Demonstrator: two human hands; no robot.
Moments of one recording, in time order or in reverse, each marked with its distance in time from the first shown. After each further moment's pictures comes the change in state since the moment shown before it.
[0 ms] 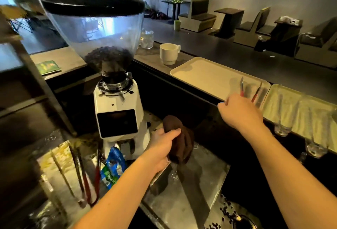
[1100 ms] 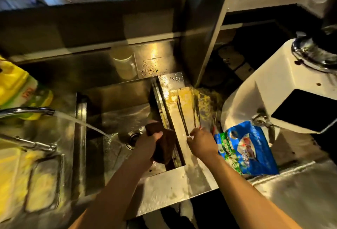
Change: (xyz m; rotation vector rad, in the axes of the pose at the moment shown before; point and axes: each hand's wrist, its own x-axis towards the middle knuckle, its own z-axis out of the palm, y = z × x) left_hand -0.097 -0.047 -0.429 -0.304 0.700 -0.154; right_hand -0.228 -0.347 0.327 0.069 -0.657 -0.569
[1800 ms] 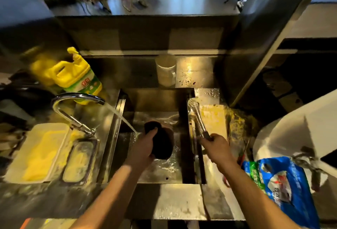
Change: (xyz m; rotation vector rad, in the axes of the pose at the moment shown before) left_hand 0.011 0.012 -0.077 -0.351 0.170 0.118; right_hand 0.015 -0.059 -0.021 0.500 -0.125 -0.015
